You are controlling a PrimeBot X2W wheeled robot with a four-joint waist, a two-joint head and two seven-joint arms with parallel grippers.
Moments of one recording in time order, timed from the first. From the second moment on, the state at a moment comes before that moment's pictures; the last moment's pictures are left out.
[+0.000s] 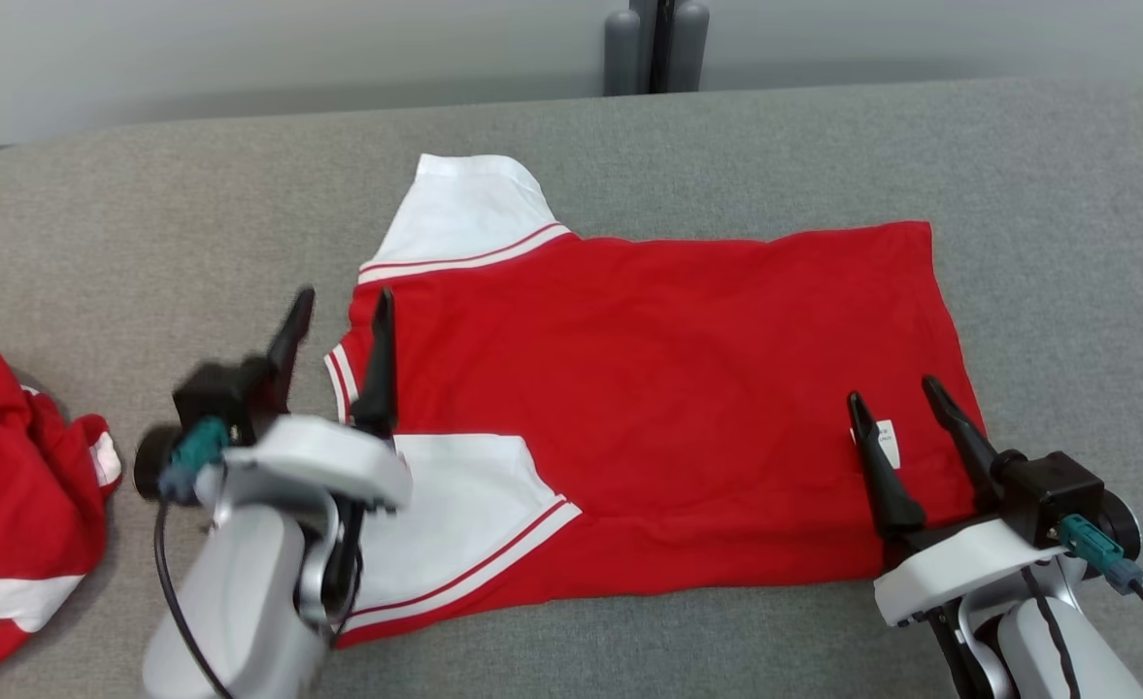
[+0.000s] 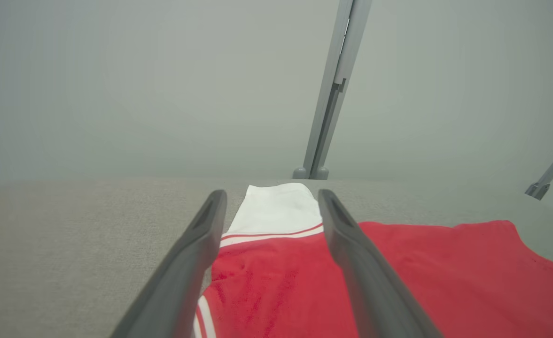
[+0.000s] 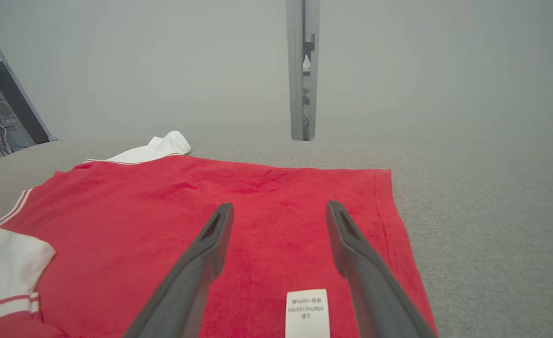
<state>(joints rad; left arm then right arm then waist) -0.39 0.08 -0.24 0.38 -0.37 0.05 -0.21 -0.23 -0.14 0.23 0.33 0.25 0.13 -0.26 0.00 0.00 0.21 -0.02</state>
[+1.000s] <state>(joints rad) -1.29 0.14 -0.28 1.19 -0.34 -0.01 0.12 -0.36 -0.15 0.26 0.25 0.27 0.13 -0.26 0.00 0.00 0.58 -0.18</state>
